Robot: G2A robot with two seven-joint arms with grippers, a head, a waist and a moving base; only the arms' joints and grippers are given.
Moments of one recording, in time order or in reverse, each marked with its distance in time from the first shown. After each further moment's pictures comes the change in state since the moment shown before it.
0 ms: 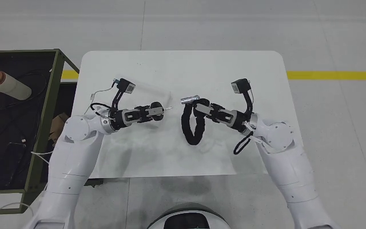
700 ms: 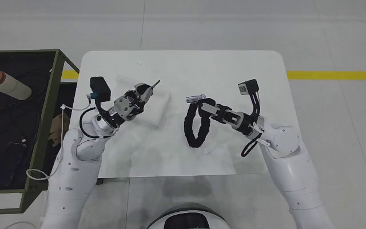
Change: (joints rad) left arm 0.179 -0.055 -0.082 -0.224 1.465 -0.348 1.297; right arm -0.061 0.010 0.033 -0.070 0.075 0.057 -0.012
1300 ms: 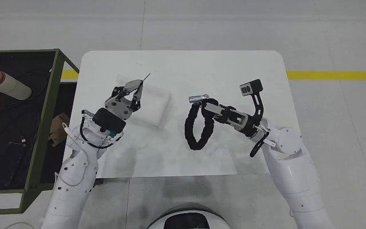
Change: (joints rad) left arm 0.003 0.011 0.036 0.039 0.939 0.563 0.836; right arm -0.020 0.008 0.013 -0.013 0.167 0.070 0.048
